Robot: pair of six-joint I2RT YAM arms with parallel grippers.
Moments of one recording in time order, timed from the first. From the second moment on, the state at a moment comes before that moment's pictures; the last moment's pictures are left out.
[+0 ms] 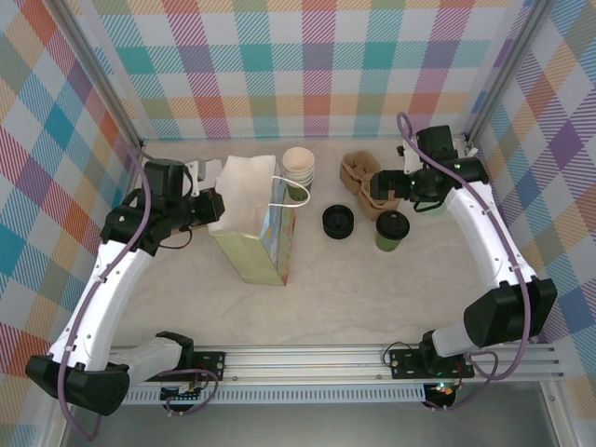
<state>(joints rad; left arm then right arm) -0.29 1.11 1.32 -0.95 0.16 -0.43 0.19 1.46 1.51 -1.04 -0.17 0.14</state>
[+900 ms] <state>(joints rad) -0.43 1.20 1.28 -0.79 0.04 -0.54 0.25 1.87 1.70 -1.04 -0.10 0.02</state>
